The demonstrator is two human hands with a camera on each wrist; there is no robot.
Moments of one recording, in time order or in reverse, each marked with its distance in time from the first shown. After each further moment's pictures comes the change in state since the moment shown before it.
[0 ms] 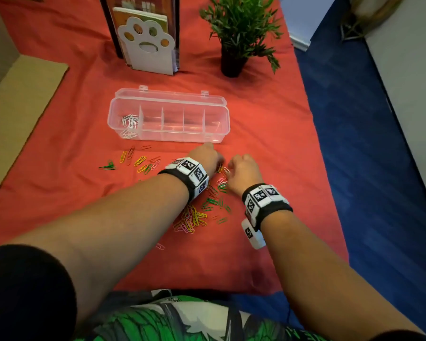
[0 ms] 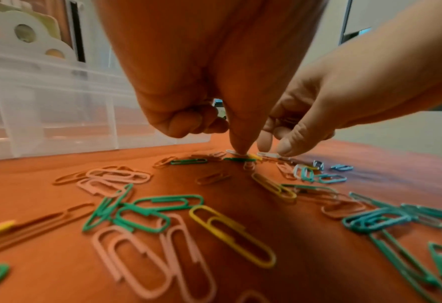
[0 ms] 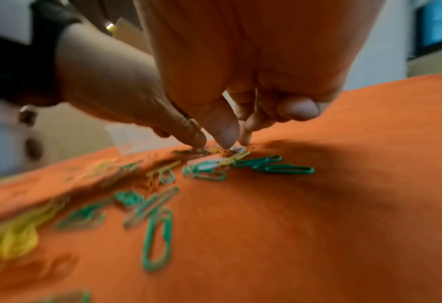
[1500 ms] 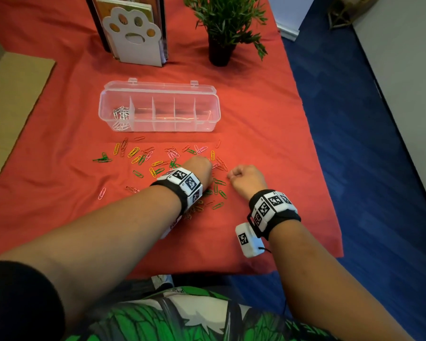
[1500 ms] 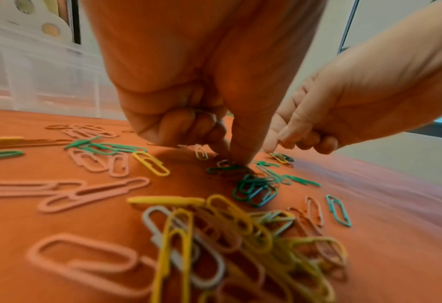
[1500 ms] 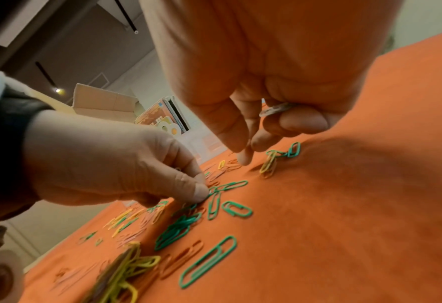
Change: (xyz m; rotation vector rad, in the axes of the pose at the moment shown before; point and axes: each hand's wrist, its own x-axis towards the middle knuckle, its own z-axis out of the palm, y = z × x) left_hand -0.036 0.021 0.030 -0.009 -0.080 -0.090; right_hand -0.048 0.017 -0.001 0.363 -0.120 0.301
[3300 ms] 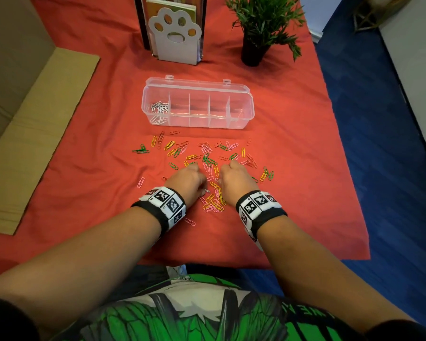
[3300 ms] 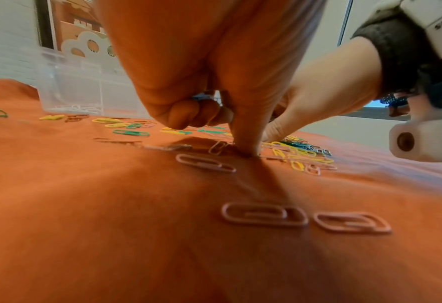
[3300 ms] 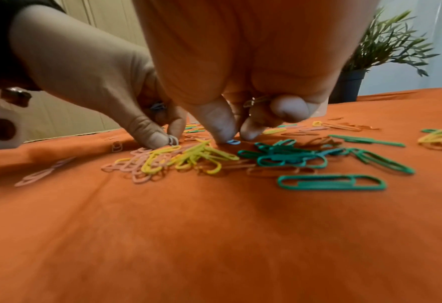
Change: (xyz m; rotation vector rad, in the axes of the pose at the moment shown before) left_hand -0.078 -0.086 0.023 -0.133 0.141 0.051; right_hand -0.032 -0.058 0.067 -0.465 -0.011 -0.444
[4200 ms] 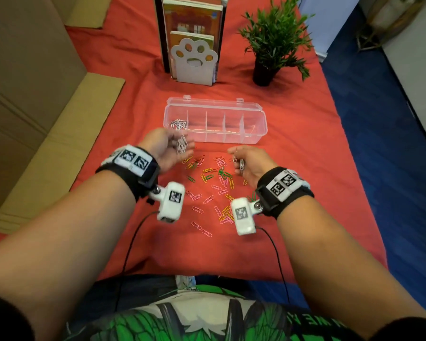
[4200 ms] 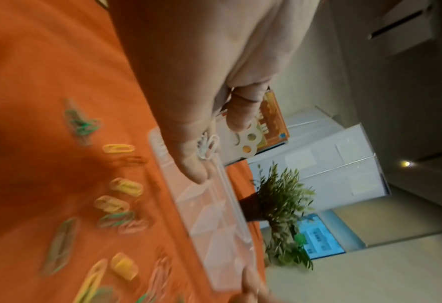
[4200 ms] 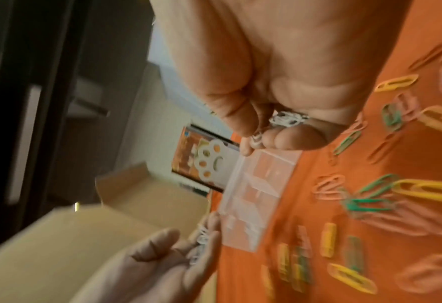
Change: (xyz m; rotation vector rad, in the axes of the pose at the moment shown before) left_hand 0.011 -0.049 -0.118 -1.696 0.160 -0.560; right_hand 0.038 -0.033 -0.068 1.321 -0.046 0.408
